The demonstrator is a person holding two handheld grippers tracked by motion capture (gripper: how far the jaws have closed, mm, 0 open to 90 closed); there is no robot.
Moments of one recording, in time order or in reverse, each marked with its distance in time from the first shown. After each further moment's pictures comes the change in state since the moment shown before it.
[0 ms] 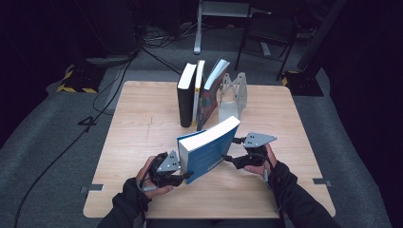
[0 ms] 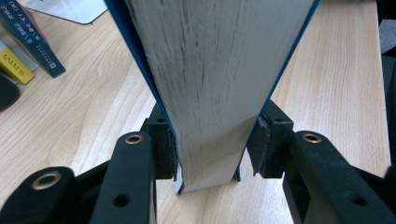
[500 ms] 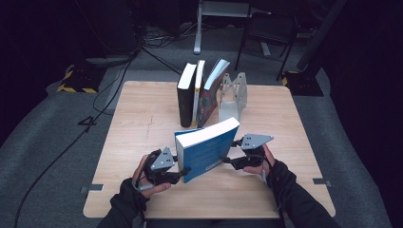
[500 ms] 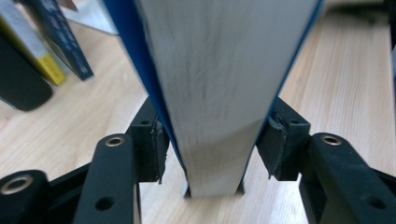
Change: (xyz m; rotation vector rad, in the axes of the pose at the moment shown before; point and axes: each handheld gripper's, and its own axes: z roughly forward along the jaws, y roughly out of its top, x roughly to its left) left arm 0.006 0.000 -0.015 -0.084 0.079 -0.055; right arm 0.005 0.003 0.002 0.014 0.070 -0.050
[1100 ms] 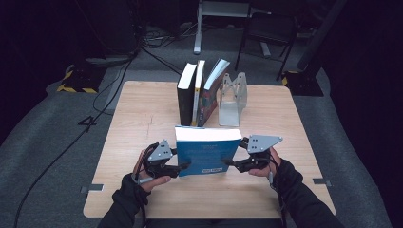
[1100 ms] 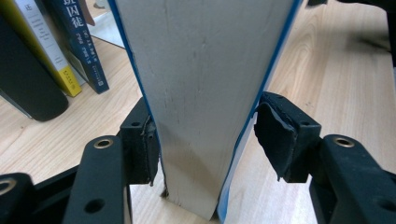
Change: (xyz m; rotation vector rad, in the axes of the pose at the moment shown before) left arm 0.019 0.007 0.007 -0.037 -0.032 -0.037; right arm 0.015 0.034 -0.029 -0.112 0.090 -0.069
